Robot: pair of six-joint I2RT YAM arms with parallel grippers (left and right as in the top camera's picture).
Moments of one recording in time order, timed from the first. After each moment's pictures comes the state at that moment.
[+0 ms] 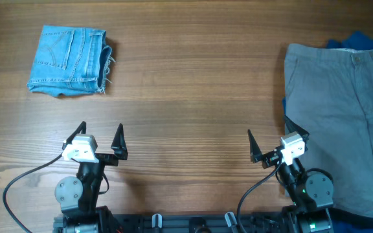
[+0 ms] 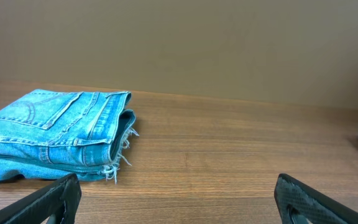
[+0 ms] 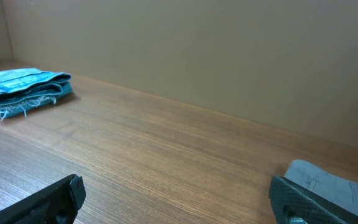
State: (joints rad) left arm 0.16 0.01 0.01 -0.04 0.29 -0.14; right arm 0.17 0.03 0.01 0.01 -0.19 -0.13
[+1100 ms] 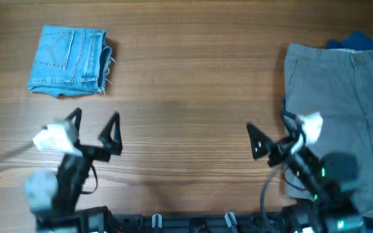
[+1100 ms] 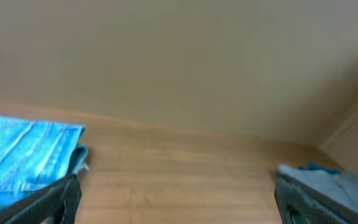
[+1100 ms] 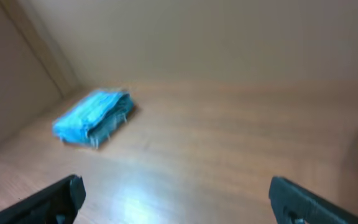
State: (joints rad) left arm 0.16 0.30 0.48 -0.24 0.41 -0.32; right arm 0.17 0.40 0.52 -0.34 -0.33 0.22
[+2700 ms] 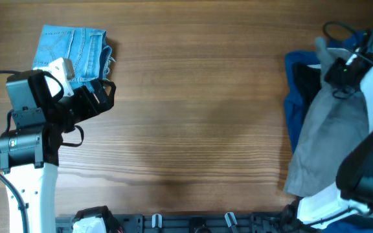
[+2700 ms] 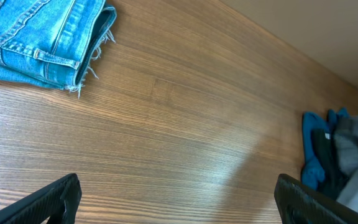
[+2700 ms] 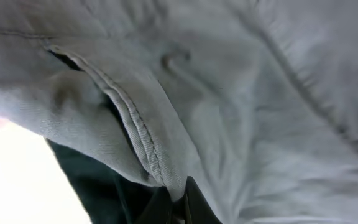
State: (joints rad) left arm 0.16 1.08 1.12 -0.86 0.39 -0.32; right arm -0.39 1.78 1.40 -0.75 0.00 0.20
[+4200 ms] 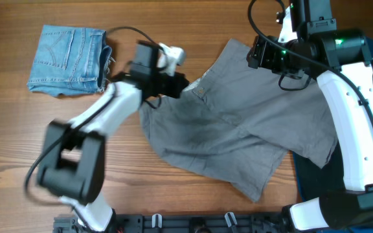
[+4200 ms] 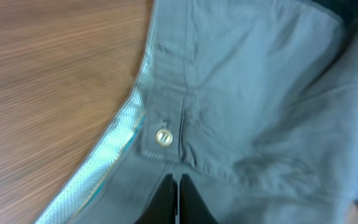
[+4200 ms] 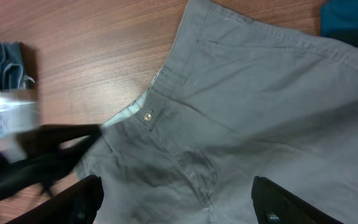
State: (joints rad) left arm -0.36 1.87 1.18 -0.25 0.53 -0.13; right arm 0.18 1.64 1.79 -1.24 -0.15 0.38
